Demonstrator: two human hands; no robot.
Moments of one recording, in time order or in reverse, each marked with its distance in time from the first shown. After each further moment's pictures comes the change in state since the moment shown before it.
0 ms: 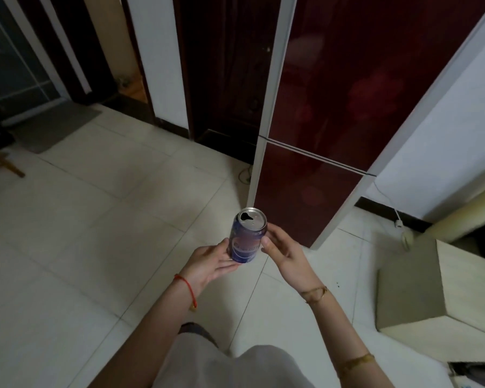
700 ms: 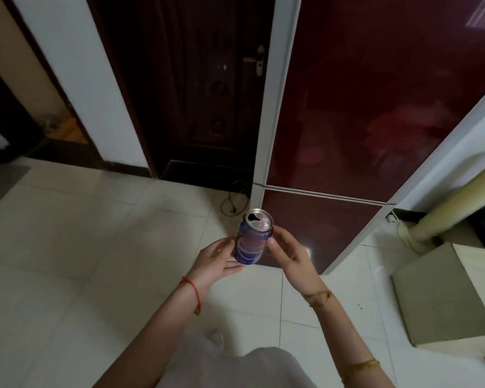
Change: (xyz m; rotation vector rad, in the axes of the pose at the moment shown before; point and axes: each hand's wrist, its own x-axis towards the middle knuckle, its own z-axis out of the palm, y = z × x) left_hand 0.281 0.228 -0.055 0.211 -0.245 0.071; right_hand 0.311 -0.018 0.027 0.026 0.351 0.034
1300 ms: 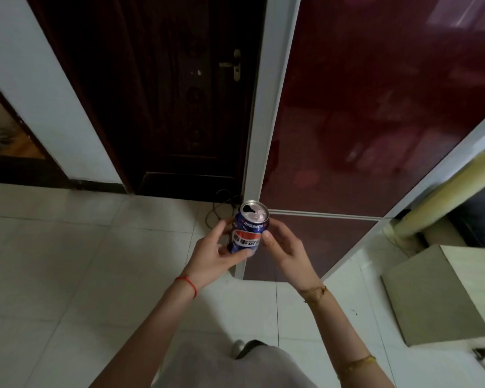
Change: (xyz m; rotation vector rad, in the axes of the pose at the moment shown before) left_hand 0.097 0.097 -0.004 0.559 -0.152 0.443; right_hand 0.120 -0.024 -0.001 0.003 0.120 -0.058
